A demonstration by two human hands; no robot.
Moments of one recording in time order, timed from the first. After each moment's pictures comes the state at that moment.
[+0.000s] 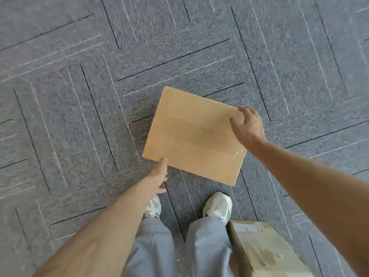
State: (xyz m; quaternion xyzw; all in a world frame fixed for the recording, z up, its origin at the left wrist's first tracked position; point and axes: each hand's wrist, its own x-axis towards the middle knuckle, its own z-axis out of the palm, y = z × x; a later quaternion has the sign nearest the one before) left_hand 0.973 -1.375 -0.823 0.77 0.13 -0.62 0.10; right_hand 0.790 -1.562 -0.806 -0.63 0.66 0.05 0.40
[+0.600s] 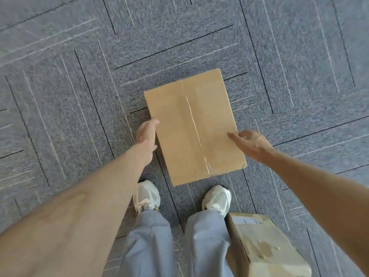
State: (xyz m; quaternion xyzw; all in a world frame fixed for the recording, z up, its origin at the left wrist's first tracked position) left_hand 1.010 -1.434 -0.825 0.81 0.12 -0.51 0.28; right_hand 0.741 -1.540 -0.829 -0.60 0.58 0.26 0.48
